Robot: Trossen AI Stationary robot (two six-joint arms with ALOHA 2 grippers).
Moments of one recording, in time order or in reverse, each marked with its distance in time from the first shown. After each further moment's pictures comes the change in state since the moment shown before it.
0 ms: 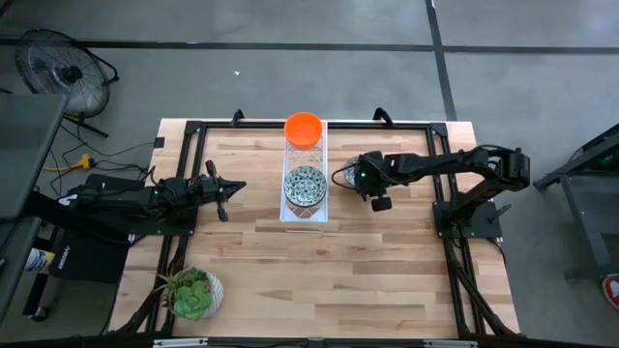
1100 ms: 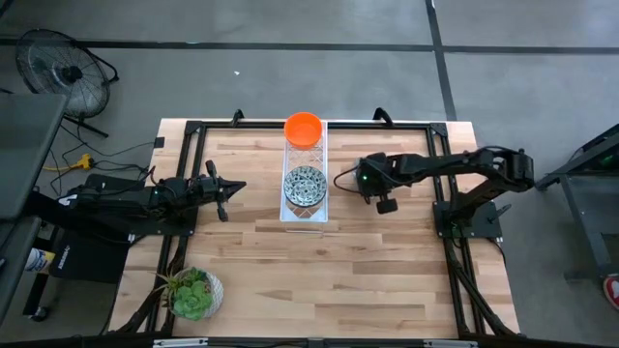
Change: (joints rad) left arm 0.000 0.000 0.000 0.000 0.000 0.000; right arm 0.038 -0.032 0.025 -0.138 0.011 0.032
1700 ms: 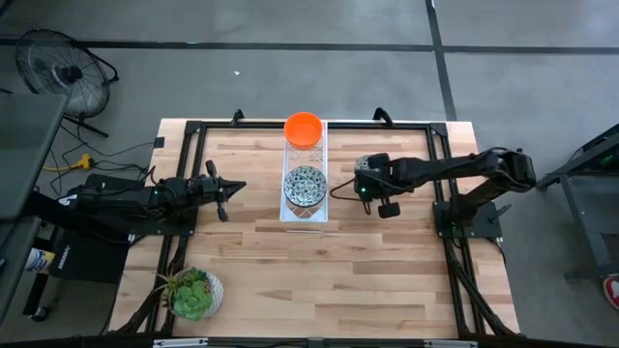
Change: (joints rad) left arm 0.000 0.000 0.000 0.000 0.000 0.000; right arm 0.141 -0.005 0.164 -0.287 0.159 0.153
